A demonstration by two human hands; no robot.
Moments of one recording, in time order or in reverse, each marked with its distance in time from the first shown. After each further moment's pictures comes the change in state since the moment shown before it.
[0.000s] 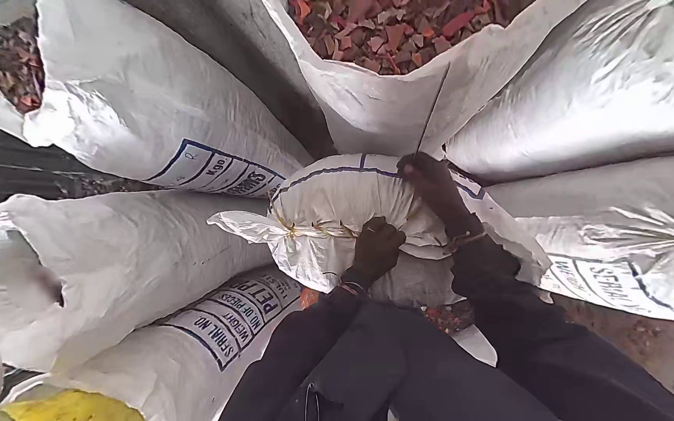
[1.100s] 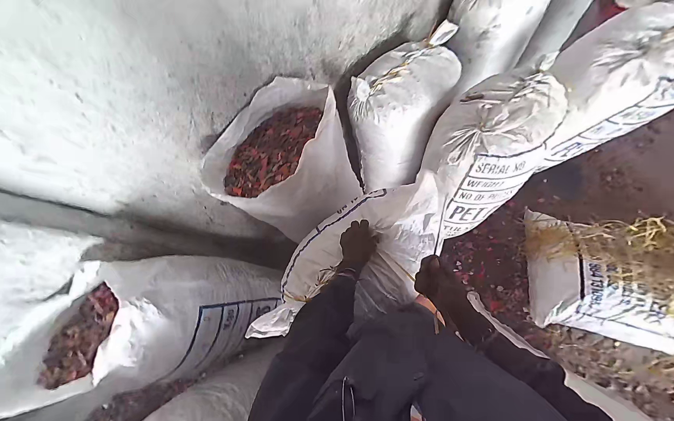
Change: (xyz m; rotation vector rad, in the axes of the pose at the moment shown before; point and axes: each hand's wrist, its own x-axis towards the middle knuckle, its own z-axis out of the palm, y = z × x) left_hand 0.070 0.028 -0.049 0.236 -0.905 0.040; right_hand -0.257 -0.051 0.143 0.960 0.844 -0.105
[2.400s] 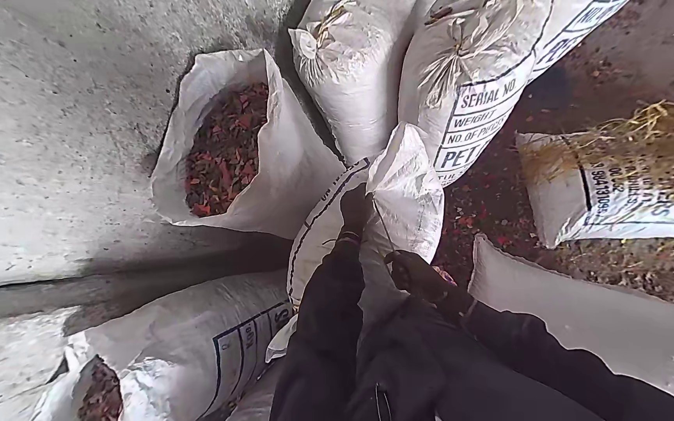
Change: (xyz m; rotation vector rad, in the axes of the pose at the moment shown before) left_hand 0.047 0.010 -0.008 -0.181 -0.008 0.182; right_hand 0.011 0.044 0.056 0.140 0.241 0.590
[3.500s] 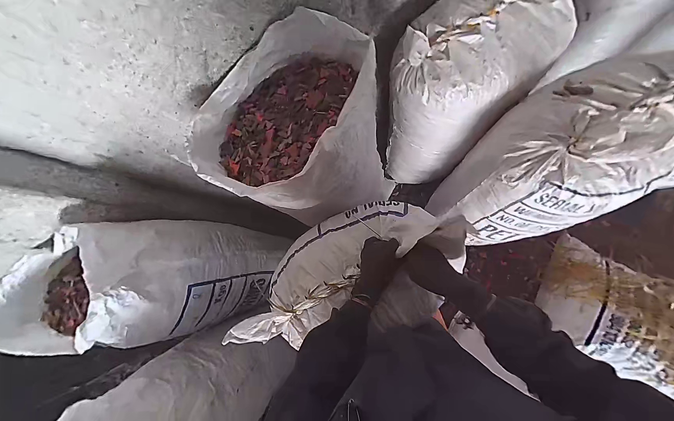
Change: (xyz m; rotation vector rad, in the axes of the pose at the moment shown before) left_hand -0.015 0.014 0.024 -0.033 0.231 -0.084; right_hand 0.080 -0.165 0.014 -1.848 -0.332 -0.286
